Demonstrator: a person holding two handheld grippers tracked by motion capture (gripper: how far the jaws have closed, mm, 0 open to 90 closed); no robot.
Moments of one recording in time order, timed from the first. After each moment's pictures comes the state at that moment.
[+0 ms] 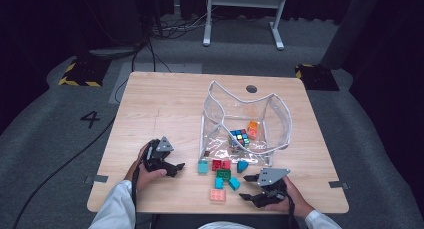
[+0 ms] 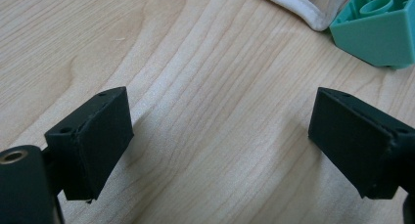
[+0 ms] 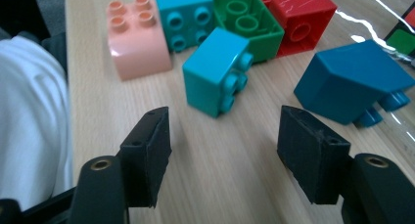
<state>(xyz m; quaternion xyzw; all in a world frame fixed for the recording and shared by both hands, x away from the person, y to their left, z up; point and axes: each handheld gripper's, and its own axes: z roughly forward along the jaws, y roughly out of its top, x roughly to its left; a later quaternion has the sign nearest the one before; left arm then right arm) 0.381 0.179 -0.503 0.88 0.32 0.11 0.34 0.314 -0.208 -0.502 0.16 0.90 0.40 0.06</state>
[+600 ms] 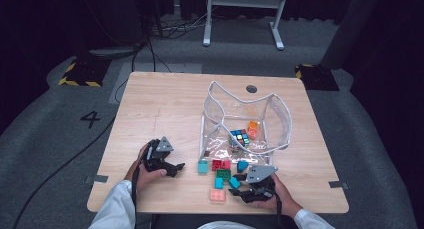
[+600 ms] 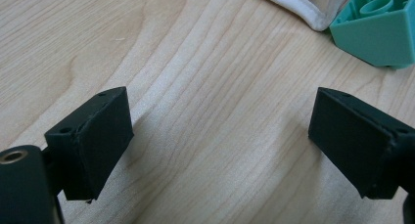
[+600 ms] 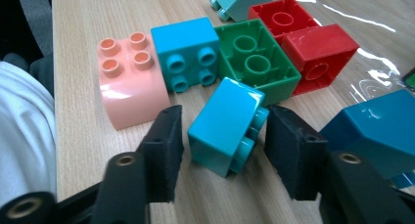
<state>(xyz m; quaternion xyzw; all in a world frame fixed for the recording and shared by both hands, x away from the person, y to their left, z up) 0.381 0.179 -0.503 0.88 0.32 0.11 0.34 0.319 -0.178 -0.503 0.16 0.89 0.41 0.08</state>
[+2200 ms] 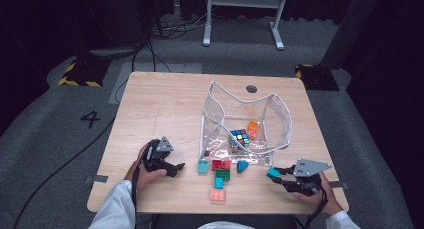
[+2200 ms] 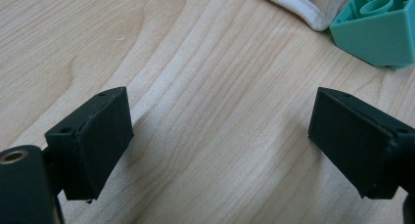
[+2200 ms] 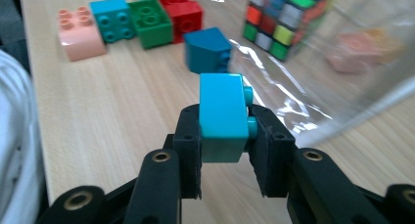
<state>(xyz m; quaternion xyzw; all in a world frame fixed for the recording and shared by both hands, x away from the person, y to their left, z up) 0.381 0.179 -0.503 0.88 0.32 0.11 0.34 0.321 -0.297 -0.465 0.20 0.87 0.43 0.14</state>
